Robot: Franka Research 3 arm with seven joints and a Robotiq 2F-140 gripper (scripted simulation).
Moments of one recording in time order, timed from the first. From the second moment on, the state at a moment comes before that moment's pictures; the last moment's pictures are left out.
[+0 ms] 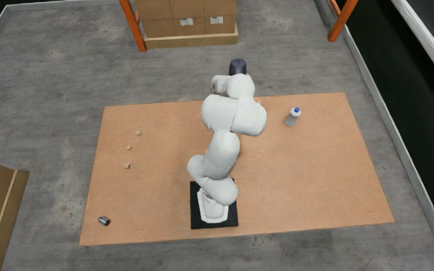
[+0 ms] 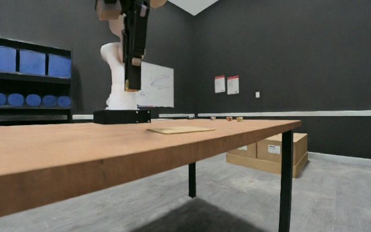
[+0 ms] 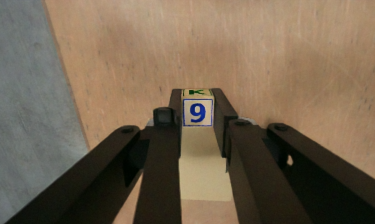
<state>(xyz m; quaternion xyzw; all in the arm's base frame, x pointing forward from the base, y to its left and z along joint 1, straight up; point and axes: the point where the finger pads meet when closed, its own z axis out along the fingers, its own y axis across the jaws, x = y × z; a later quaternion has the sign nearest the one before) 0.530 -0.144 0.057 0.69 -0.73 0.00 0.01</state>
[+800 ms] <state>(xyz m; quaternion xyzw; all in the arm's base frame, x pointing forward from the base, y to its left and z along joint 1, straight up) 0.528 -0.139 0.024 0.72 -0.69 -0.01 0.00</state>
